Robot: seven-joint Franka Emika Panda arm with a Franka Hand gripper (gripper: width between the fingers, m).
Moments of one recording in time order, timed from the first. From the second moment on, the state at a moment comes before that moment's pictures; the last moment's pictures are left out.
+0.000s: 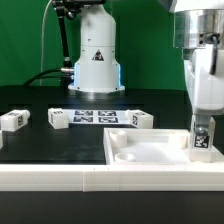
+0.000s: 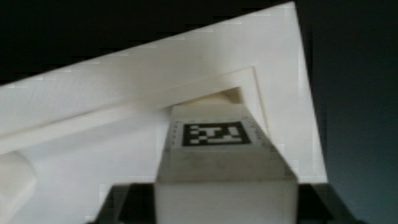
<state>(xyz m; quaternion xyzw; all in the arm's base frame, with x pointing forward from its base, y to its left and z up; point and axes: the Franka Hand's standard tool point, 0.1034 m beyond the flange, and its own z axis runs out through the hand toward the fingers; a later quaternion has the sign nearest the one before) 0.623 0.118 0.073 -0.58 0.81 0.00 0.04</state>
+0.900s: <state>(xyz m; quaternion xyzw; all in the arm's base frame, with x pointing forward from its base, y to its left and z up) 0.623 0.116 0.073 -0.59 0.81 -0.01 0.04</state>
